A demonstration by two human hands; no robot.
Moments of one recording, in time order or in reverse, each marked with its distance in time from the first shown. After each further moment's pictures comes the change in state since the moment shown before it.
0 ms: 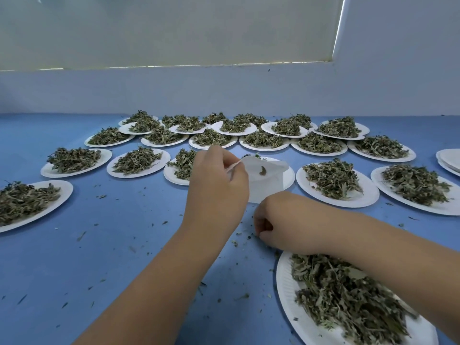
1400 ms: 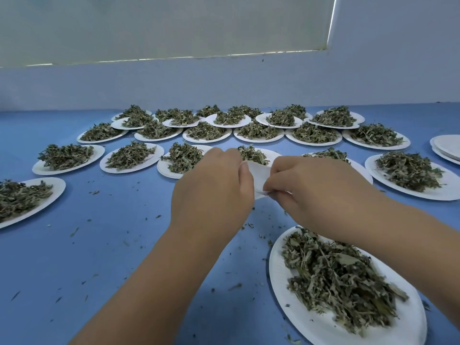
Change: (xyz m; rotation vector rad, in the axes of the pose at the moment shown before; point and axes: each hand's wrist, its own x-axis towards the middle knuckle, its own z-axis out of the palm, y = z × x) left_hand -0.020 0.017 -0.010 0.500 -0.064 0.266; right_hand -0.039 0.009 -0.020 -0.256 0.456 -0.069
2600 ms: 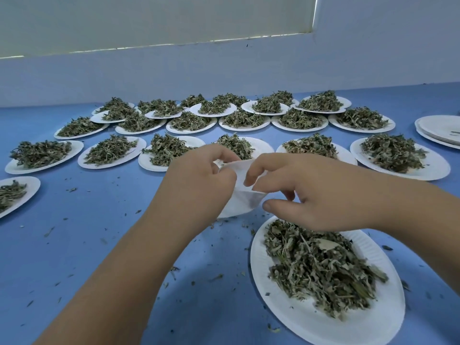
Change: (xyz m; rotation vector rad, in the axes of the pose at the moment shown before) left_hand 0.004 0.001 0.000 -0.436 -0.296 -0.218; right_hand -0.015 0.026 0.002 0.380 -0.206 -0.164
